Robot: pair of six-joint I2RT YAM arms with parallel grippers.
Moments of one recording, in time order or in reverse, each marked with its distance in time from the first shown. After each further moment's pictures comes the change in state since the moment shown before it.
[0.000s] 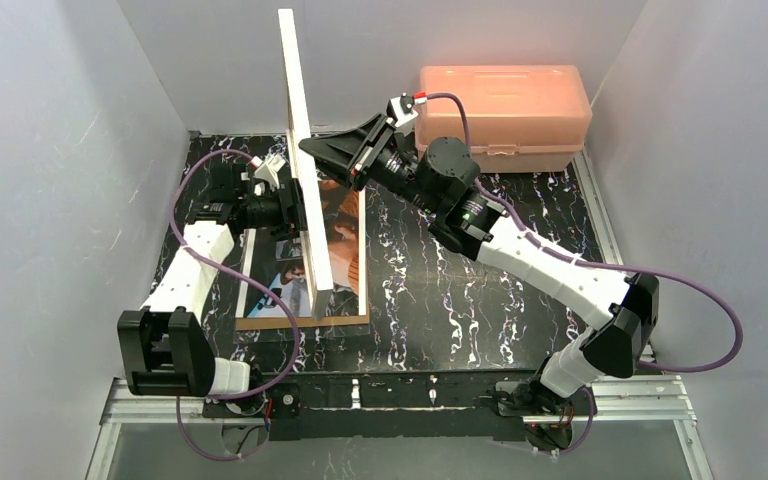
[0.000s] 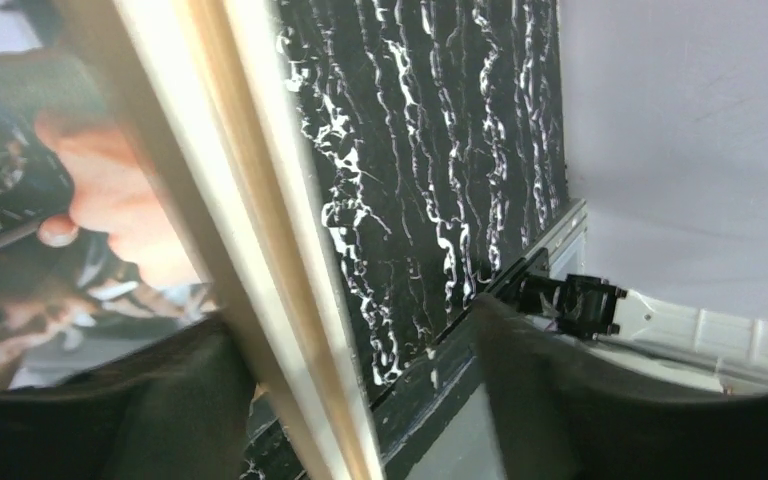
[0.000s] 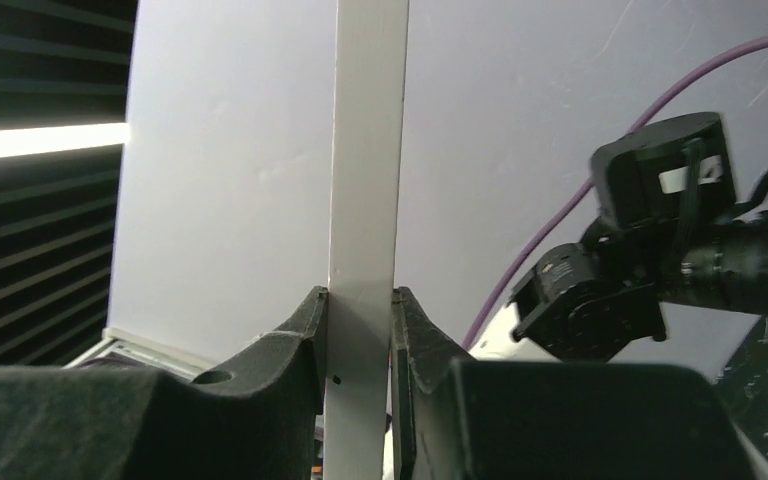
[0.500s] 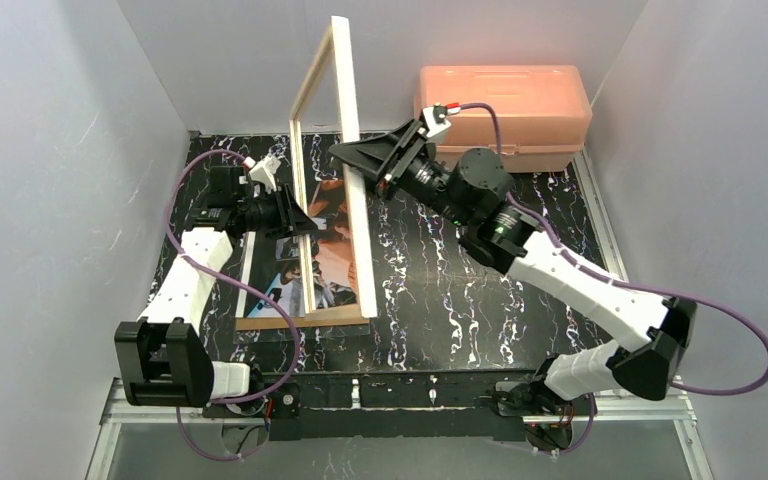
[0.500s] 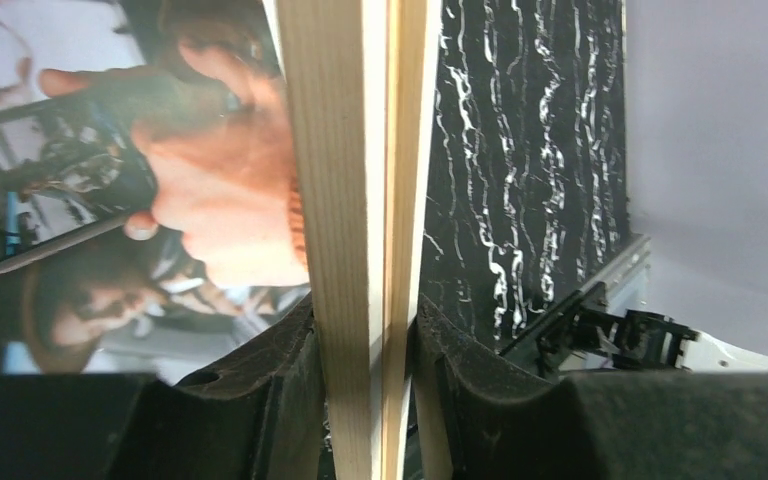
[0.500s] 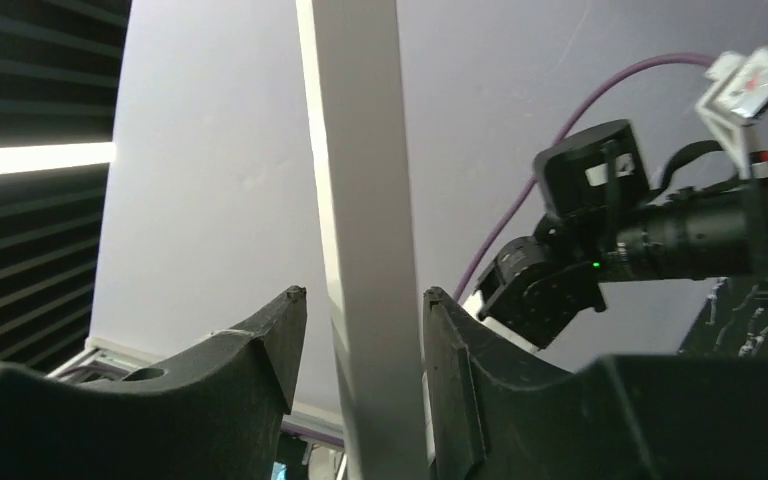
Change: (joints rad) left arm -0.005 -0.021 -0.035 0.021 -0.113 -0.002; right arm -0.015 -0.135 -0.160 0.020 0.027 0.011
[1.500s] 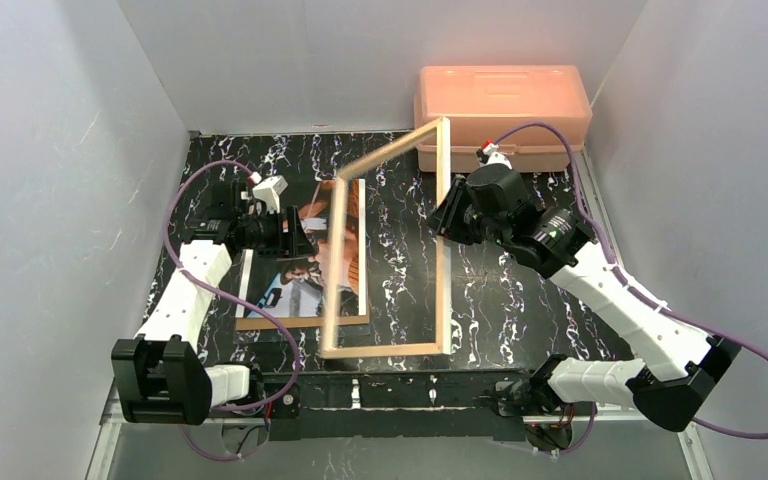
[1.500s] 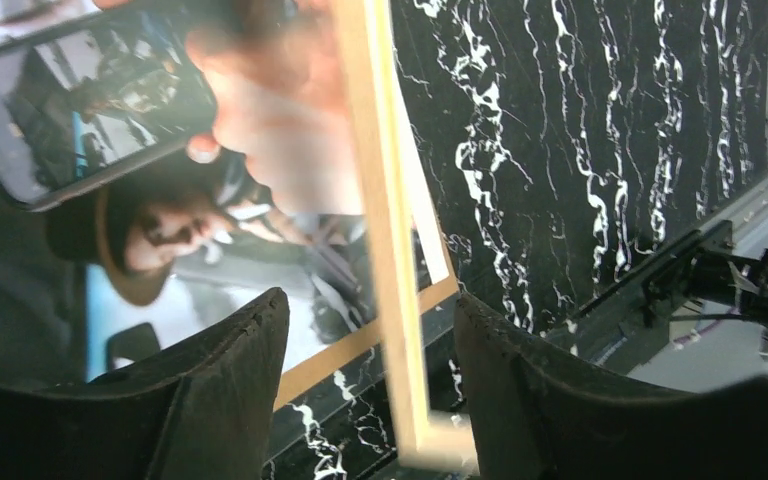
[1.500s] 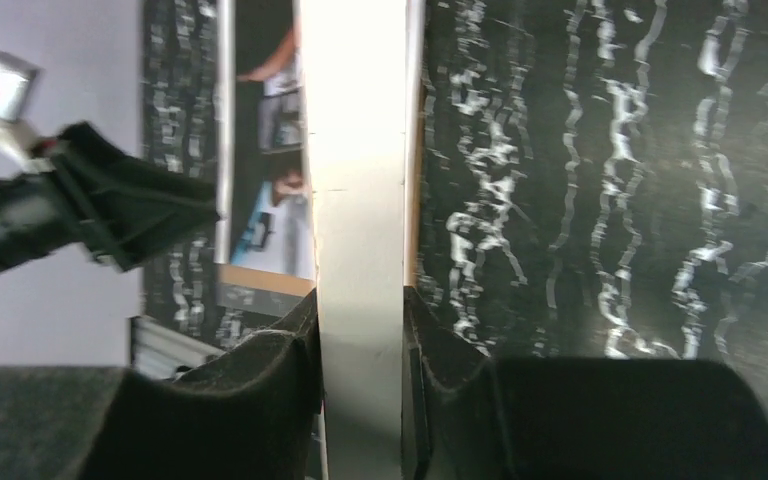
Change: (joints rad) left arm -0.006 -0.102 -0.070 -0.142 -0.130 0.246; right arm -0.155 -0.198 -0.020 -1.052 0.256 -0.556
